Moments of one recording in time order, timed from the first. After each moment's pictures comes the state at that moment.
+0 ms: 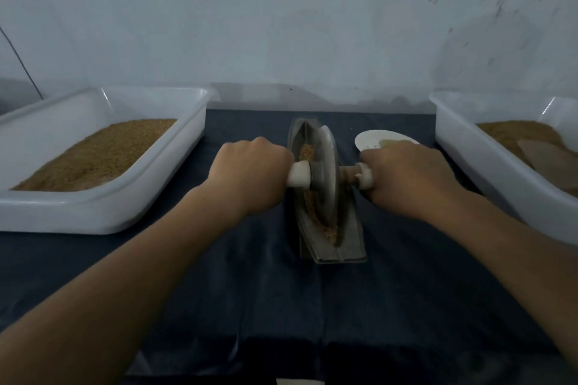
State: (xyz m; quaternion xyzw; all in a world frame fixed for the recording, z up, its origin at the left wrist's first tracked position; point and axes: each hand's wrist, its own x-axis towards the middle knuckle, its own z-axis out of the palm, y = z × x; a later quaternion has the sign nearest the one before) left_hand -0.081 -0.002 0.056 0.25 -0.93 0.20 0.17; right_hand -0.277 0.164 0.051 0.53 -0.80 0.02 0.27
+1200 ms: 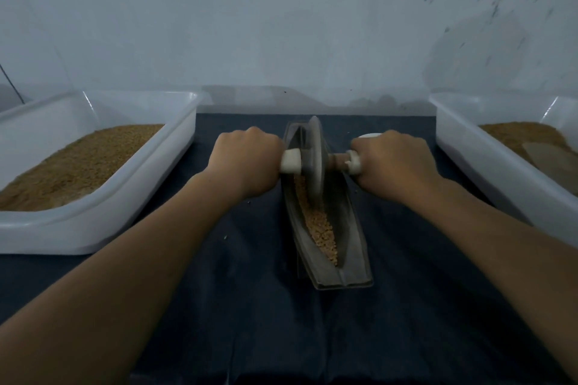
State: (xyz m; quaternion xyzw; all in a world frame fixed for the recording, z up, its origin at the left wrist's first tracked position) left_hand -0.119 -0.042 0.059 0.27 -0.93 0.18 0.15; right_hand -0.303 0.121 0.053 0.52 -0.81 0.03 0.26
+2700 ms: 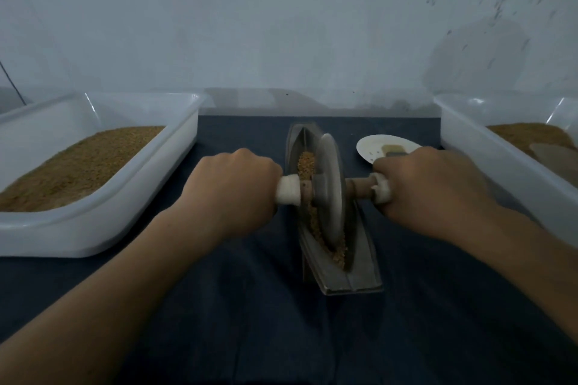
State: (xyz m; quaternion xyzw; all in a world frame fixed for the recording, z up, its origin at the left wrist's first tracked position) left_hand -0.068 -0.019 0.055 0.23 -0.94 0.18 0.16; right_hand -0.277 0.173 0.056 0.55 -0.77 0.03 0.33
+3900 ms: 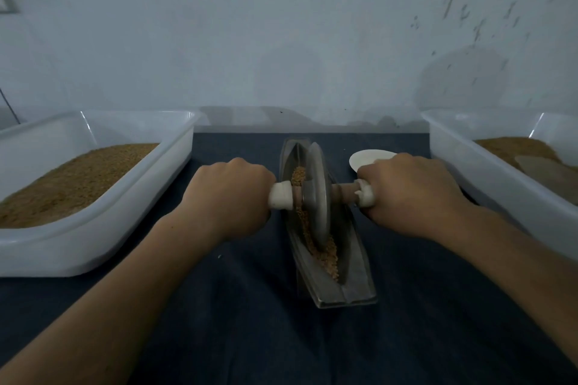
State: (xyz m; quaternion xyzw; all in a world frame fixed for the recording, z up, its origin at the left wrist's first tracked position) left_hand -0.080 -0.024 0.052 0.26 -0.94 0.16 0.15; right_hand -0.279 0.159 0.054 0.51 -0.78 -0.02 0.37
